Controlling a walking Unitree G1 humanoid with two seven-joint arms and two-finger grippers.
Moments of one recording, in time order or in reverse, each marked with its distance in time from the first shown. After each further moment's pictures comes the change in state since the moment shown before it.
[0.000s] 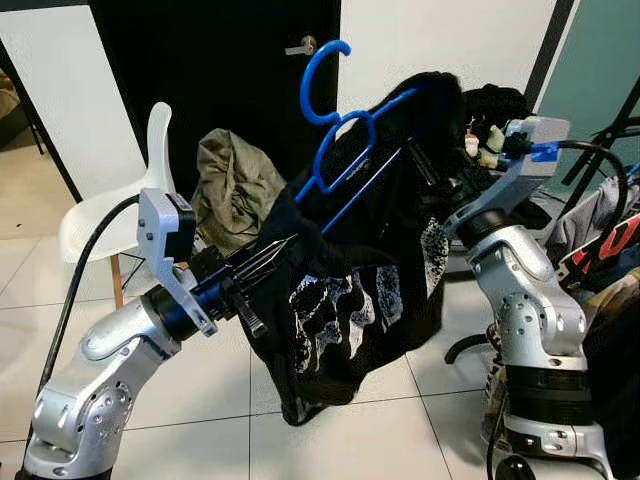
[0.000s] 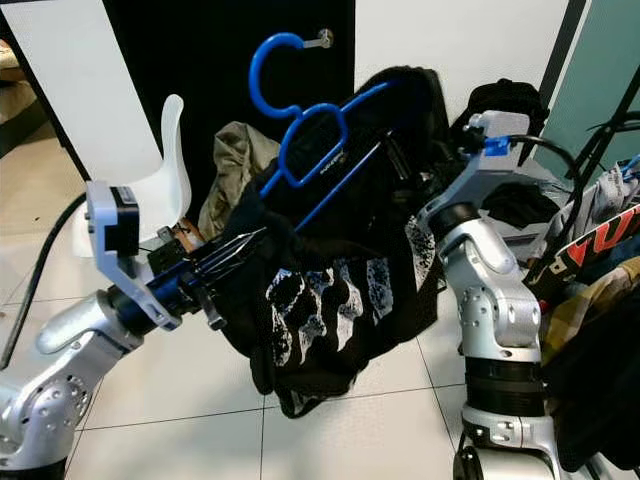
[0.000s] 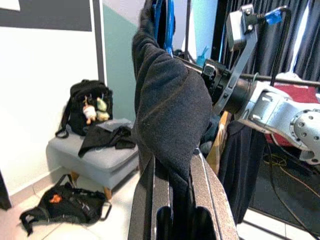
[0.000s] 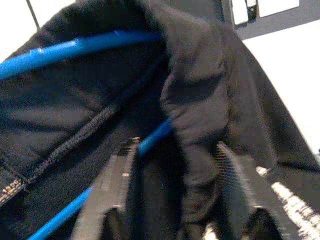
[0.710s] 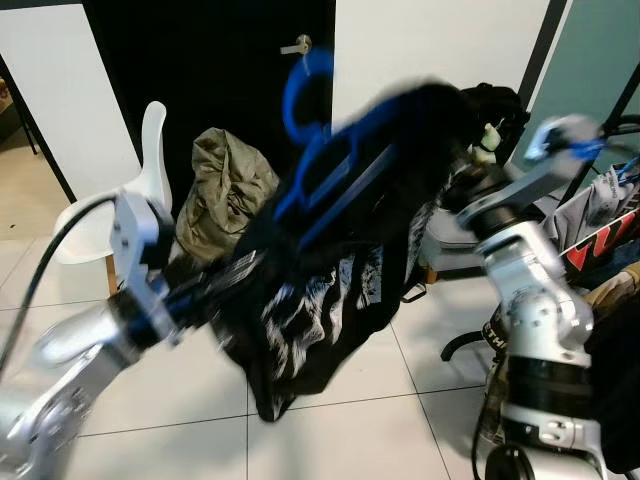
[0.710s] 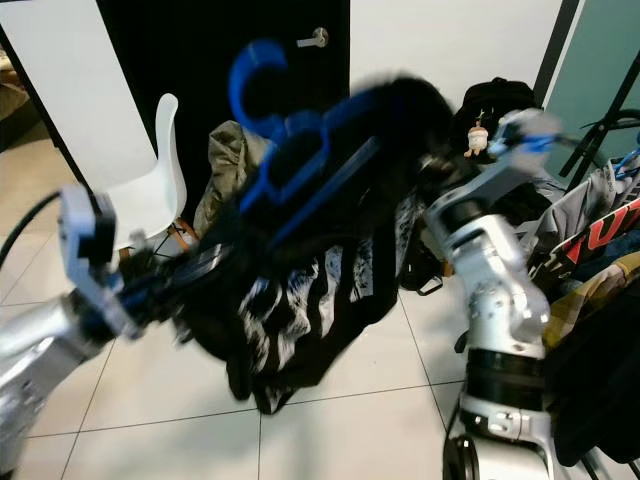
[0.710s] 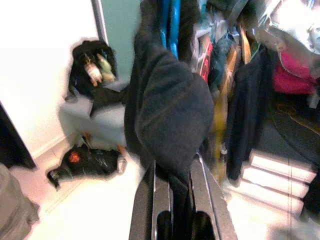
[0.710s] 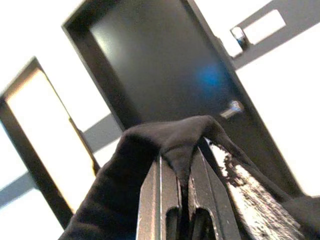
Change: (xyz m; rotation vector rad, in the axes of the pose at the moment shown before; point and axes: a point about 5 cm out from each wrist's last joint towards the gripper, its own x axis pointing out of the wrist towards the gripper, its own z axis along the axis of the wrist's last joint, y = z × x) left arm -0.048 0.005 -0.010 0.107 0.313 -0.063; right arm -0.002 -0.018 0.037 0.346 -0.241 0.005
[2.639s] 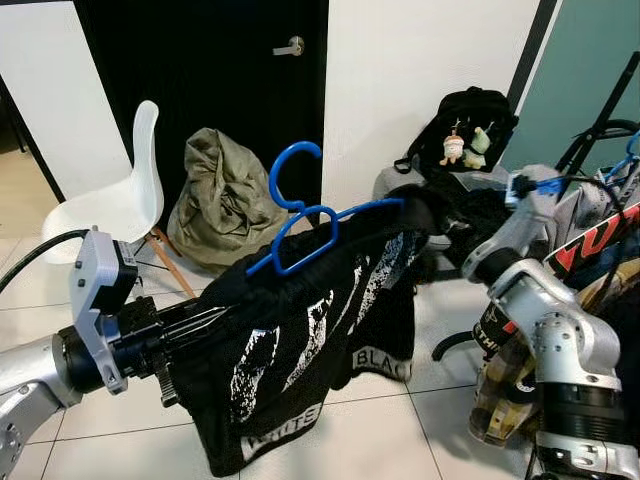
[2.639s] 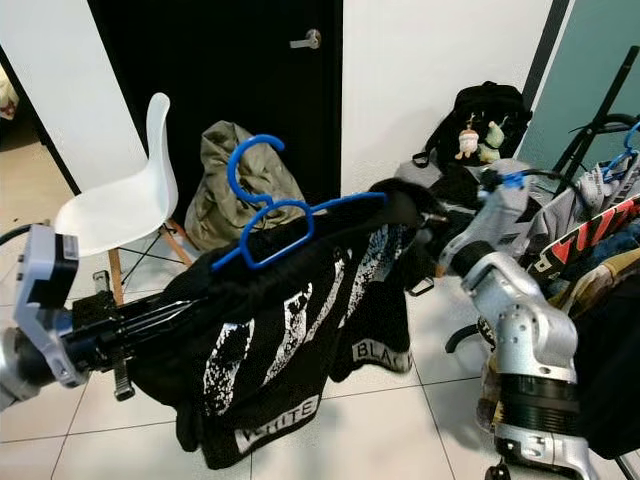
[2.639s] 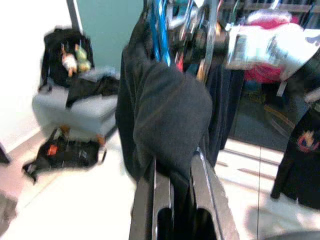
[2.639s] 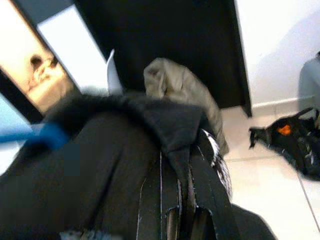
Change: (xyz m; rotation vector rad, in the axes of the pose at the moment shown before) left arm -0.024 0.000 0.017 -0.038 -0.050 -0.049; right arm -0.045 -0.032 -0.070 -0.190 0.580 -0.096
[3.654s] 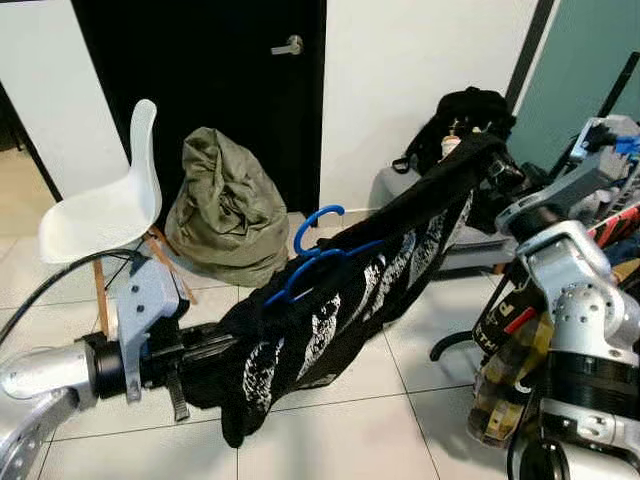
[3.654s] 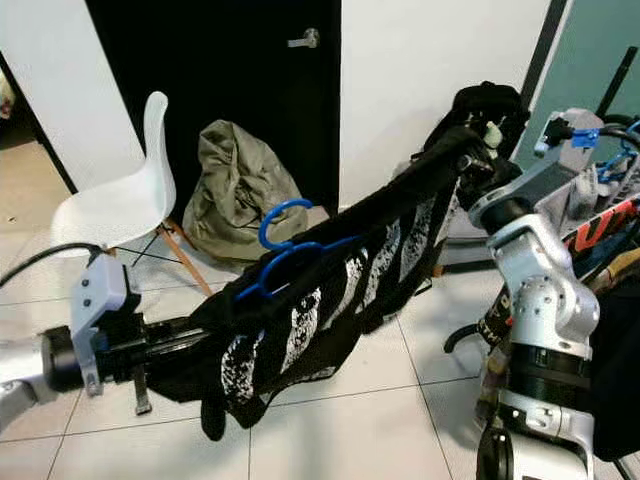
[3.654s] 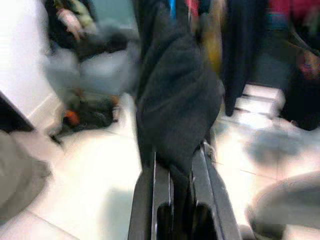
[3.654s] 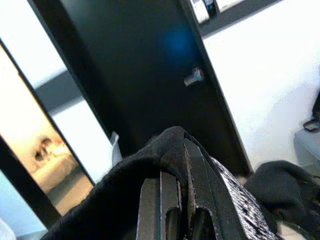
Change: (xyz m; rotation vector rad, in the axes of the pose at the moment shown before) left arm 0.010 0.010 -0.018 0.137 0.170 0.037; right arm -0.004 -0.010 0.050 -0.002 -0.267 -0.052
